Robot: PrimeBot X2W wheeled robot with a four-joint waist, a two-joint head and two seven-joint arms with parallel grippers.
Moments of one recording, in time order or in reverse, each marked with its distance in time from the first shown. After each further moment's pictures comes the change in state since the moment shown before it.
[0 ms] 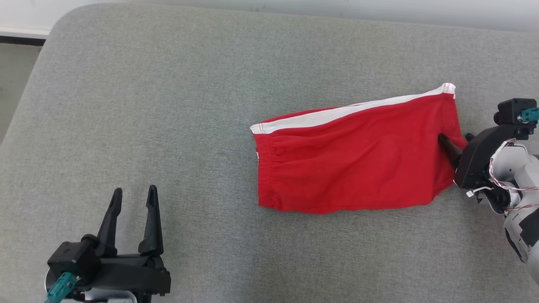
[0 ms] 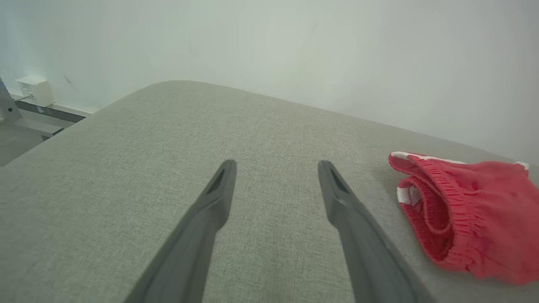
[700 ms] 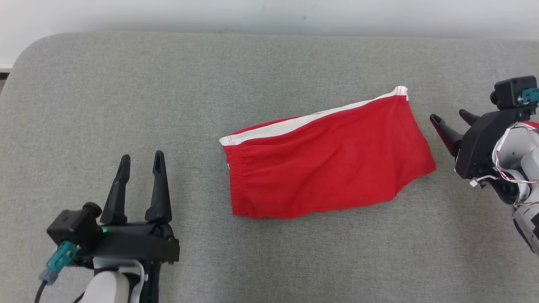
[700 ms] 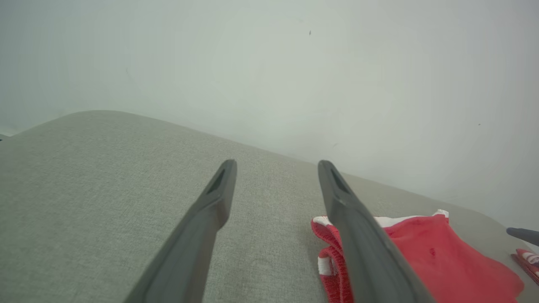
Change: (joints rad) left arm -0.136 0.022 -0.097 0.024 -0.178 0.060 0.000; right arm 0.004 -0.096 0.049 -0.257 -0.015 0.000 0.046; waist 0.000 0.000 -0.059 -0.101
